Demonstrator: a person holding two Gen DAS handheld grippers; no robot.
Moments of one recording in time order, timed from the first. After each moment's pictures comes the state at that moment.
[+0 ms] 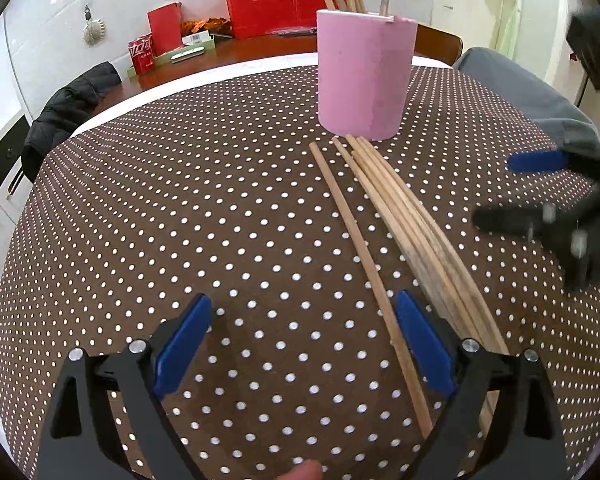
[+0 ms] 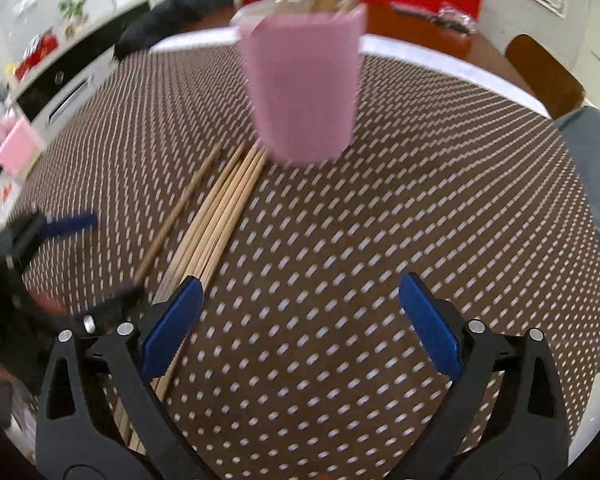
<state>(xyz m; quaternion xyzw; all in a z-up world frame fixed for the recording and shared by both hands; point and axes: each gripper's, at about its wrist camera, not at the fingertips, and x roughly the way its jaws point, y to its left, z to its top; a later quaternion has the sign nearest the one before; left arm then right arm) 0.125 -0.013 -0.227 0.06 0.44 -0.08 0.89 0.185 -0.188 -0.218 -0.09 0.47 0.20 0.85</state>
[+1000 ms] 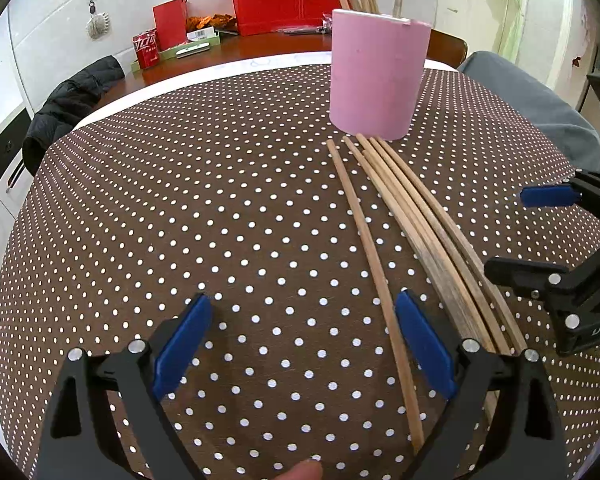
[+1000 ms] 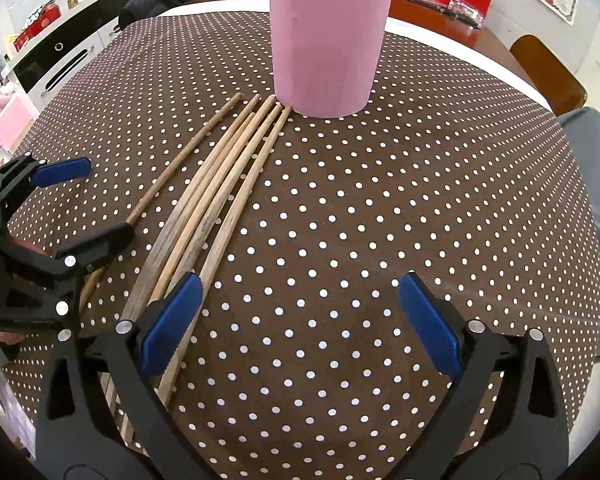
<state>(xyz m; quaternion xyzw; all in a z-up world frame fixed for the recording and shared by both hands) 0.134 0.001 -0.229 0.05 0.45 -0.08 0.89 0.167 -0.179 -0.227 -0.12 0.49 0.19 0.84</state>
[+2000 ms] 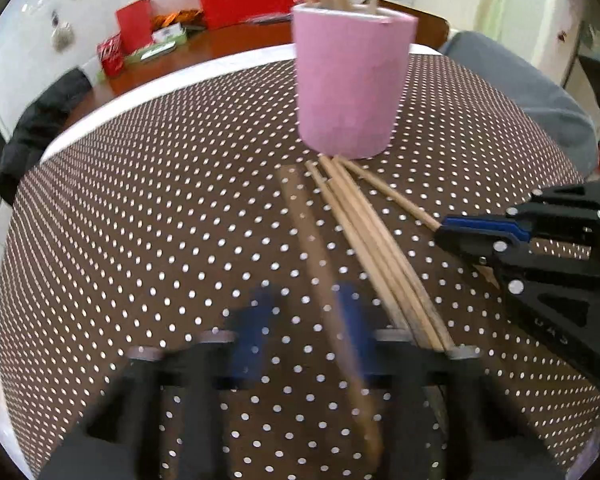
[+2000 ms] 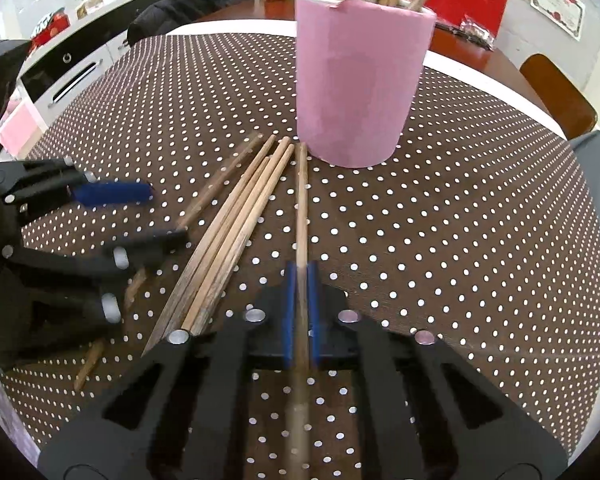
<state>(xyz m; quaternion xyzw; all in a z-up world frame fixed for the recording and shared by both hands) 0.181 -0.023 -0.214 0.09 0.47 -0.12 0.87 0.185 -0.159 -0.225 -0.10 0.46 0.21 0.86</state>
